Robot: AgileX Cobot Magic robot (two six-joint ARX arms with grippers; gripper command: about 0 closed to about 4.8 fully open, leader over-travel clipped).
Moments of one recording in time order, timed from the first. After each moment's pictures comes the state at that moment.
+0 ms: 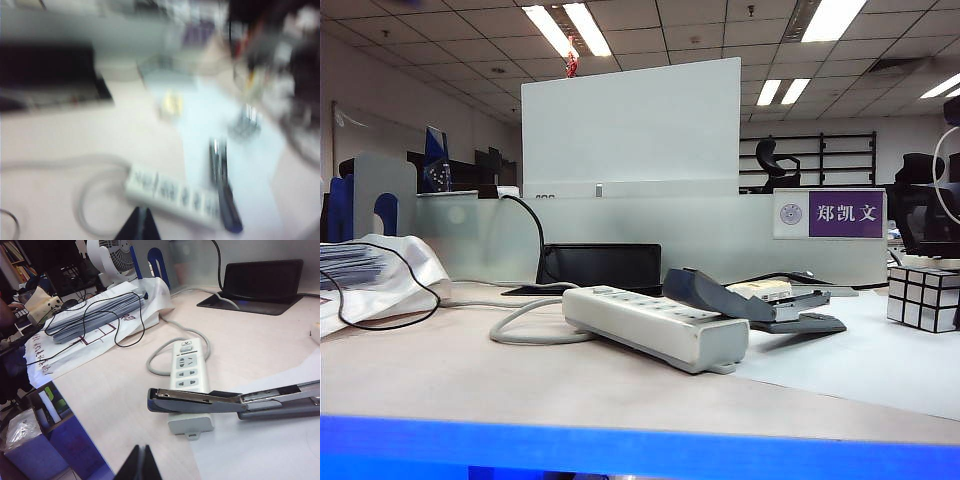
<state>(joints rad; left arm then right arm) -0.05 1.13 1.14 -0.49 0.69 0.03 0.12 0.00 0.11 -0.20 -0.68 0.21</state>
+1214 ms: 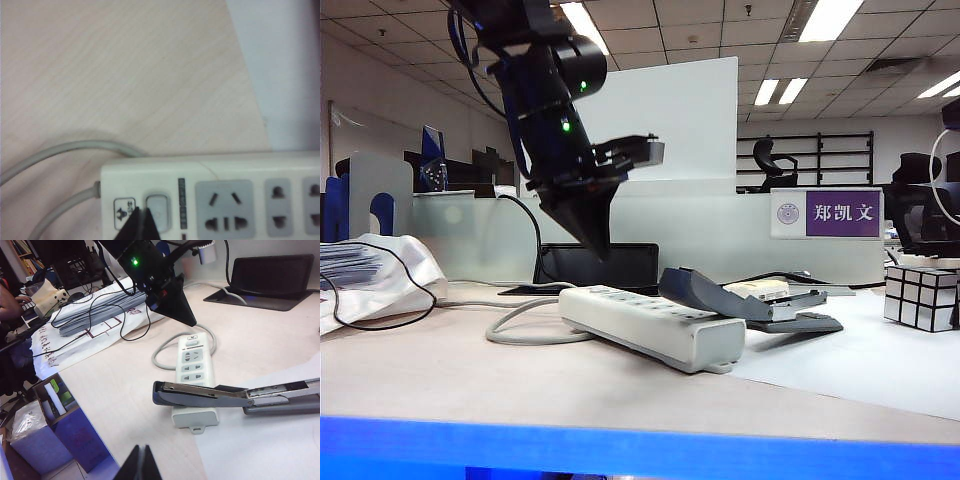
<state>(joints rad) -0.51 2.05 1.76 -0.80 0.16 0.40 0.12 0.00 0.11 -0.22 -0.71 0.19</state>
